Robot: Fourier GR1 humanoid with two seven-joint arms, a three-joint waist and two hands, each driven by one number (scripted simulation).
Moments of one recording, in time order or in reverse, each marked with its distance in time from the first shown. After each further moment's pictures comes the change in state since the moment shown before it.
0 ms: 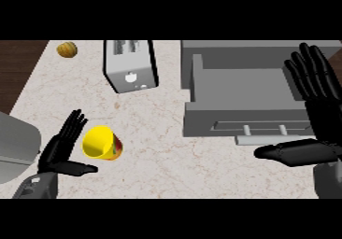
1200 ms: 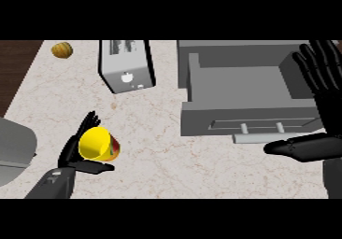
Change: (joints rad) left arm -0.192 -0.034 0.005 0.412 -0.098 0.101 -0.253; right arm -0.046 -0.035 -0.042 0.008 -0.050 0.031 0.039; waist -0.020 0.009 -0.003
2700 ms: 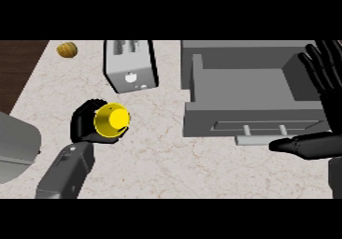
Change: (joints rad) left arm -0.092 -0.111 0.123 -0.207 0.128 0.180 -0.101; right arm 0.005 -0.017 -0.023 0.007 0.002 0.000 0.011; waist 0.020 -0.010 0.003
